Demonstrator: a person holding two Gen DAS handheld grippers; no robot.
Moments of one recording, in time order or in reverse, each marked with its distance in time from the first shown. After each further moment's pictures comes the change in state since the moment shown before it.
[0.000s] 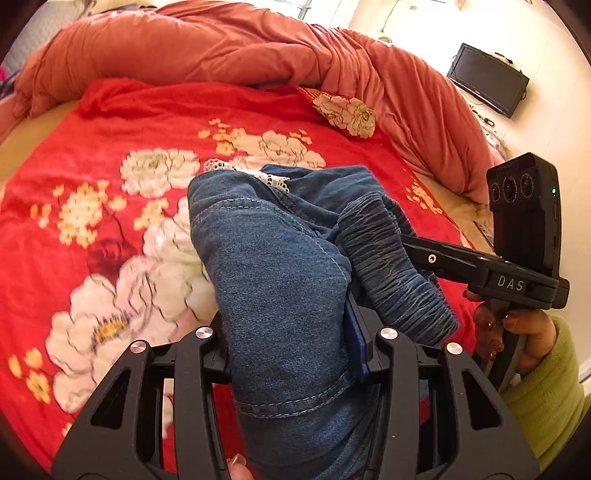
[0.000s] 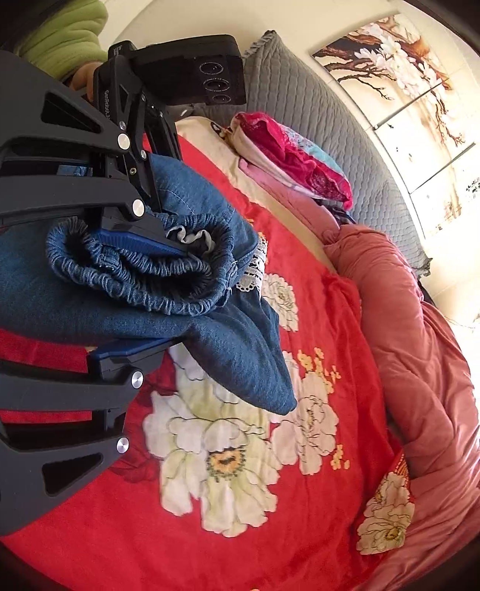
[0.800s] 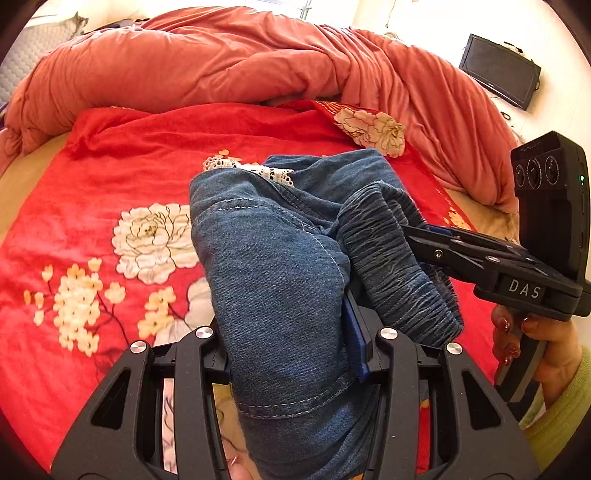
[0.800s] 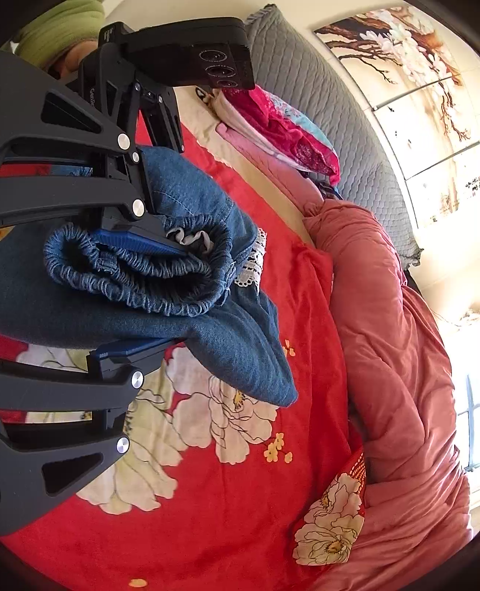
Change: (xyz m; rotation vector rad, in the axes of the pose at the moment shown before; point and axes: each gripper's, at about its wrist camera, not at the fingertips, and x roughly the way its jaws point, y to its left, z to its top) left arm 0.051 0.015 0.073 0.053 -0.006 0.074; right arm 0.038 -0.026 0.073 -0.066 -0.040 -0.114
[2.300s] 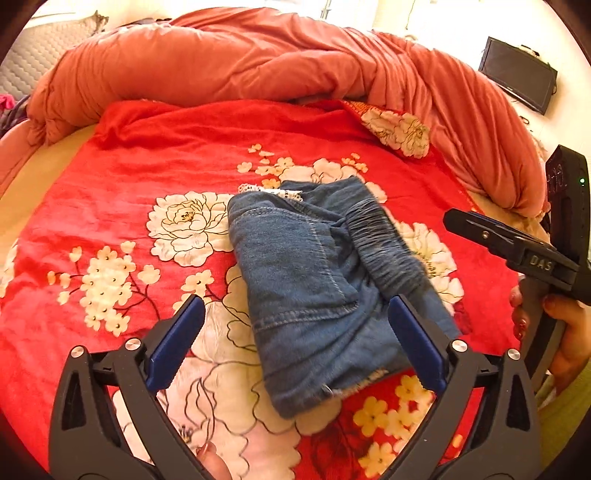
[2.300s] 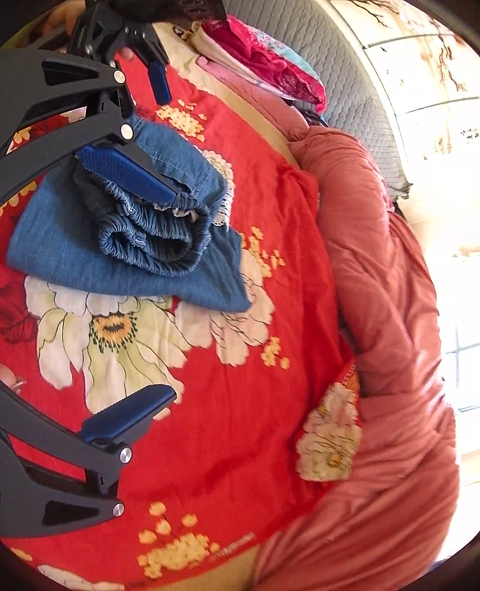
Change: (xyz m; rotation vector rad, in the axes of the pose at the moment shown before) left arm -0.015 0.014 -0.014 -0.028 -0.008 0.074; right arm -0.029 -0.023 -0.011 0.043 -0.070 -0.324
